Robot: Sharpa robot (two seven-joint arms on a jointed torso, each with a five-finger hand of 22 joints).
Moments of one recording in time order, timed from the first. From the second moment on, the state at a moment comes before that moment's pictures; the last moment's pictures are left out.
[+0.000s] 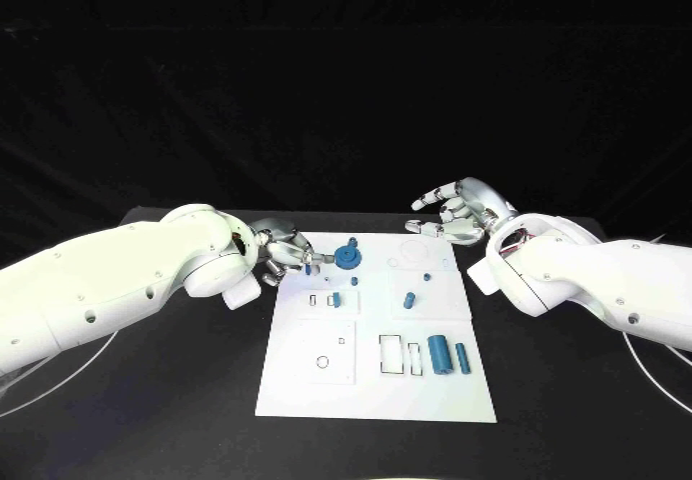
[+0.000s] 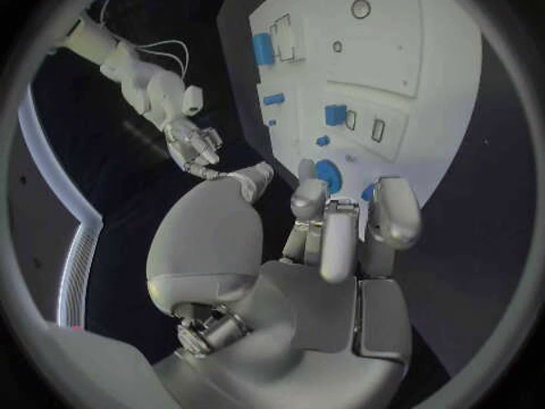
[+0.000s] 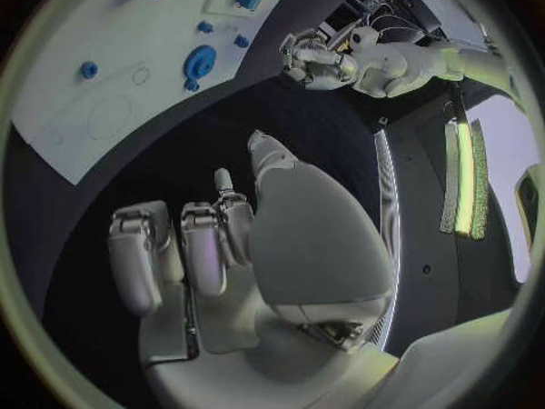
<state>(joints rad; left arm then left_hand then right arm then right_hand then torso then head) 1.32 -0.70 -0.03 1.44 -0.78 0.05 -0.41 1.08 -0.15 0.43 0.29 0.05 0.81 0.10 0.74 0.61 1.25 0.03 1.21 1.06 1.47 -0.02 1.51 1.31 0.09 1.27 0.09 1.39 1.16 1.33 -0.95 -0.14 1.67 -0.85 -0.64 -0.13 1.43 -0.17 0.14 0.29 0.26 0.85 0.18 0.16 0.36 1.42 0.09 1.39 1.31 1.46 0.02 1.56 1.31 0.01 1.47 0.13 1.57 1.31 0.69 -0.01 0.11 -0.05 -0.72</state>
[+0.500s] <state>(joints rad) 1.34 -0.60 -0.05 1.36 -0.94 0.19 -0.51 1.04 -0.14 0.39 0.29 0.05 0.81 0.10 0.75 0.63 1.25 0.03 1.22 1.08 1.46 -0.02 1.51 1.31 0.09 1.27 0.09 1.39 1.16 1.33 -0.94 -0.14 1.65 -0.82 -0.65 -0.13 1.43 -0.16 0.14 0.29 0.26 0.85 0.18 0.16 0.36 1.42 0.09 1.39 1.31 1.46 0.02 1.56 1.31 0.01 1.47 0.13 1.57 1.31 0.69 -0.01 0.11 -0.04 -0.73</state>
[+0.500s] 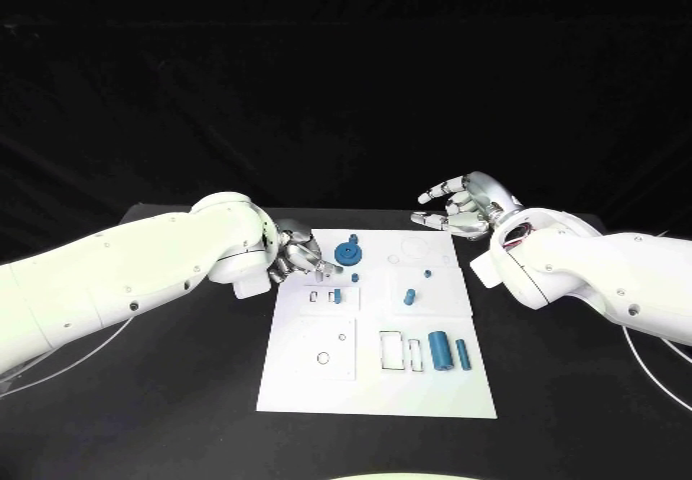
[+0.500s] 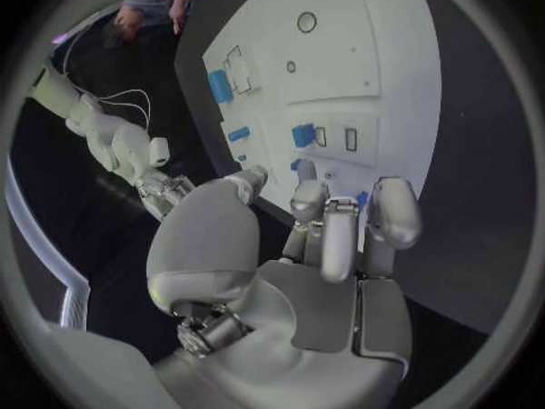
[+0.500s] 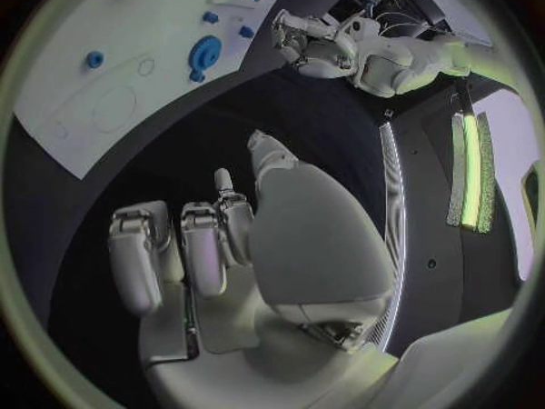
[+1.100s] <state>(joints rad) 1.34 -0.51 -0.07 1.27 -0.99 0.26 -0.53 1.03 -0.13 0.39 0.29 0.05 0.79 0.10 0.74 0.64 1.21 0.03 1.20 1.05 1.46 -0.02 1.51 1.31 0.09 1.25 0.09 1.39 1.14 1.33 -0.93 -0.14 1.63 -0.81 -0.65 -0.13 1.42 -0.16 0.14 0.29 0.26 0.85 0.18 0.16 0.36 1.40 0.09 1.37 1.31 1.46 0.02 1.56 1.31 0.01 1.47 0.13 1.57 1.31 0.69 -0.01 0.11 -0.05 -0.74</state>
